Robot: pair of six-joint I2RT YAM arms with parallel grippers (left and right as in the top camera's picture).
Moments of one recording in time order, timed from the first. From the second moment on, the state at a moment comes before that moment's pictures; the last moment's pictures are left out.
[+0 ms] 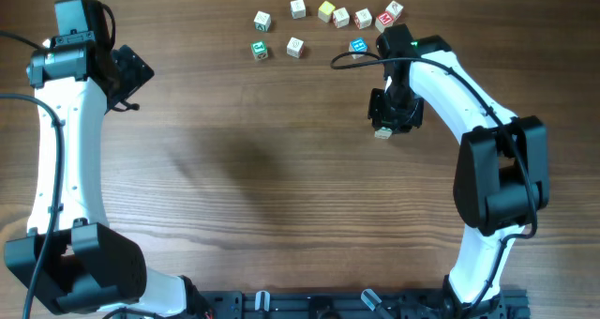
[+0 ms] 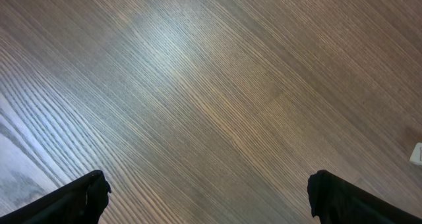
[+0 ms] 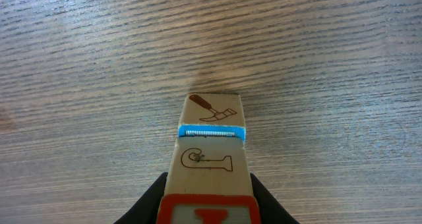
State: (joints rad) left arm 0.18 1.67 1.58 -1.08 -0.24 -0.58; right arm 0.26 2.06 1.56 -1.12 -0.07 0.43
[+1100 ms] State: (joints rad) left arm 0.18 1.67 1.58 -1.08 -0.24 -0.58; right arm 0.24 2.06 1.58 -1.11 -0.08 0.44
